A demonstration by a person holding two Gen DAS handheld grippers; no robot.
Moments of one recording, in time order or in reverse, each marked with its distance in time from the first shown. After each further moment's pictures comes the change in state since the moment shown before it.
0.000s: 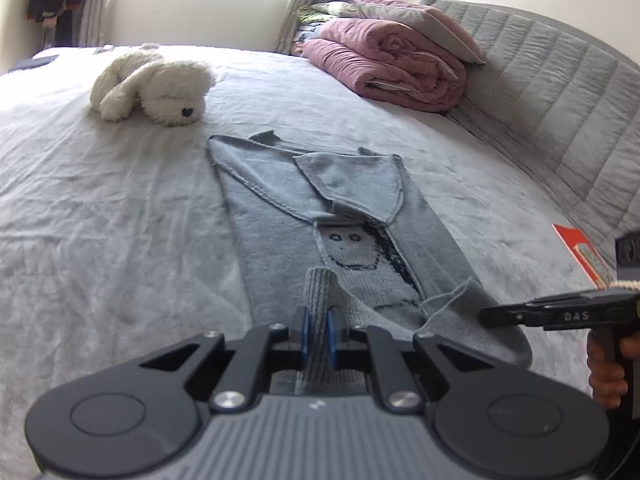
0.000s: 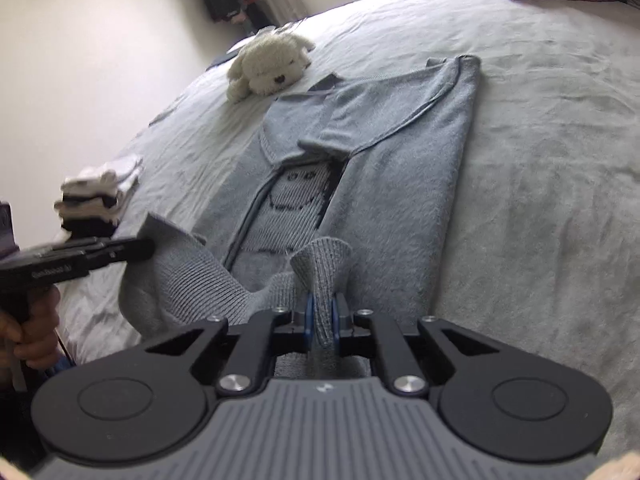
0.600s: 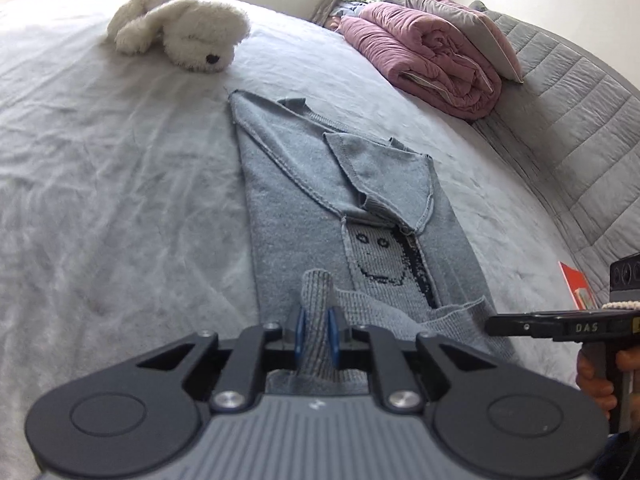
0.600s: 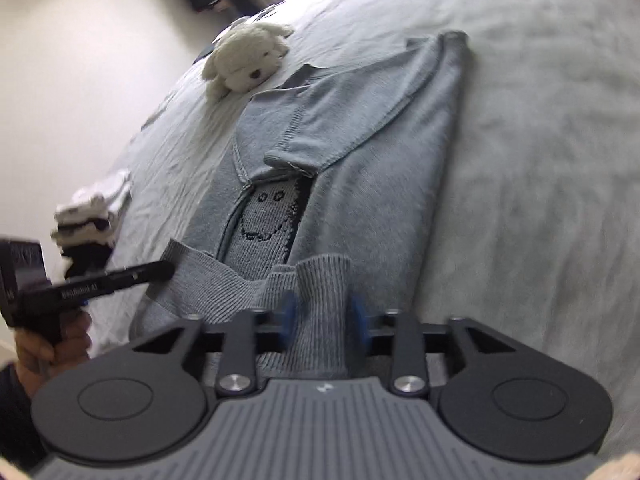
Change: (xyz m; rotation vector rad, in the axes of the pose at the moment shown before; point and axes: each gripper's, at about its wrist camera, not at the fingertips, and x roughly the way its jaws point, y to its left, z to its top) left arm 0.048 0.030 0.008 -0.182 0.081 -0.043; right arm 0.028 -0.036 0.036 0.038 0.110 0.042
